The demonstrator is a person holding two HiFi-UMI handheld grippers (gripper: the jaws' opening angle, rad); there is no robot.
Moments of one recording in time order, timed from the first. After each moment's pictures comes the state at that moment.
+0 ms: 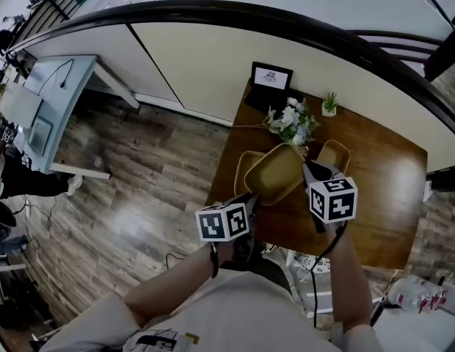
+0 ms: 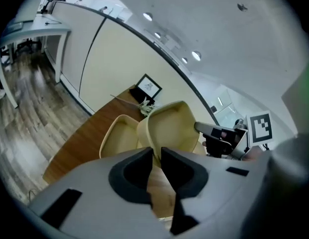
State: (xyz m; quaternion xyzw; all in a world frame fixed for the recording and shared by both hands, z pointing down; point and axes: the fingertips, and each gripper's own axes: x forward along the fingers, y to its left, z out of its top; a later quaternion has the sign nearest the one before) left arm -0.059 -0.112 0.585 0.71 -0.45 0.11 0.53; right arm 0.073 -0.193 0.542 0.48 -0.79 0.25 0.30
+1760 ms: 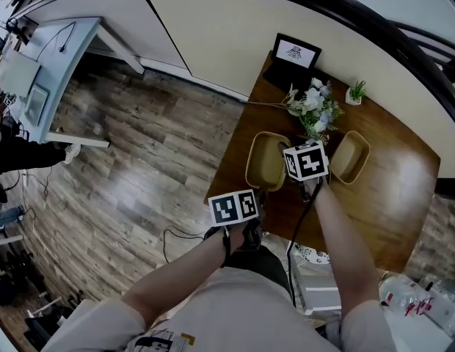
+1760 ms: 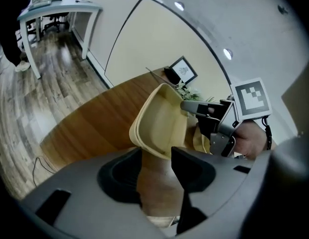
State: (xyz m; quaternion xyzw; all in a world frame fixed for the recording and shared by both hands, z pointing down) left arm -0.088 -0.084 0.695 0.59 -0.48 0.14 0.63; right arm -0.024 -0.235 0.688 0.38 -0.78 0.28 0.41
